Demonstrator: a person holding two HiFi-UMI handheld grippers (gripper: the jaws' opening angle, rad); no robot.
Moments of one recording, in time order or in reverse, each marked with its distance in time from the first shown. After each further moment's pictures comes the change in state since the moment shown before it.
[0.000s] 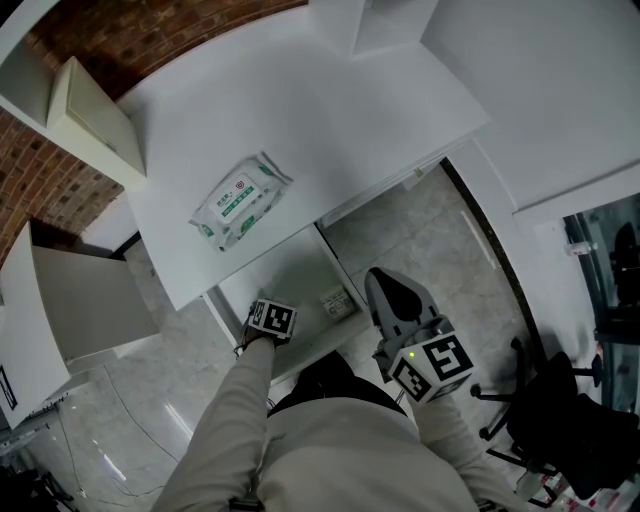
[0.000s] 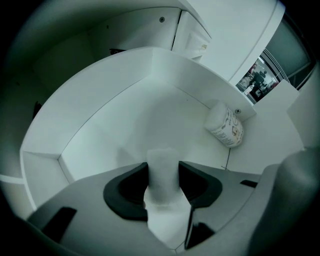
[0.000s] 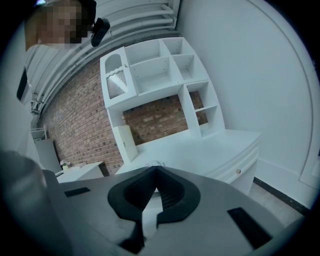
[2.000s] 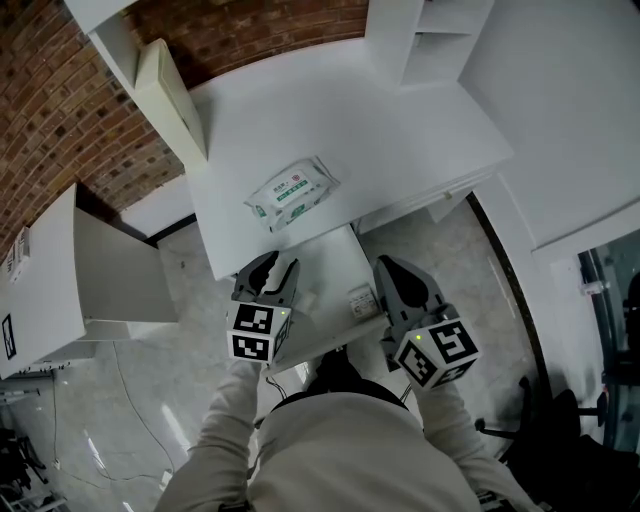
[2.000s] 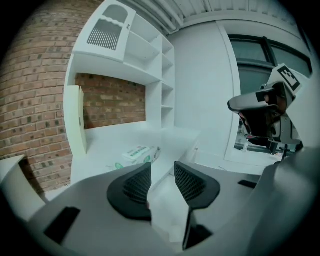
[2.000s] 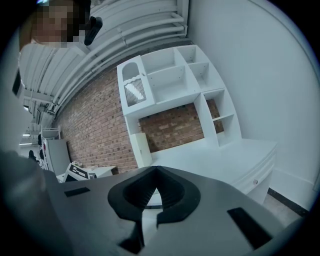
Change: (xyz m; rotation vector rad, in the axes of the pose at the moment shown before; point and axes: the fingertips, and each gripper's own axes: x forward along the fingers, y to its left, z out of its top) left arm -0.313 0.004 0.097 0.075 -0.918 0.170; right arm -0.011 0.069 0.022 -0.058 -0.084 0.123
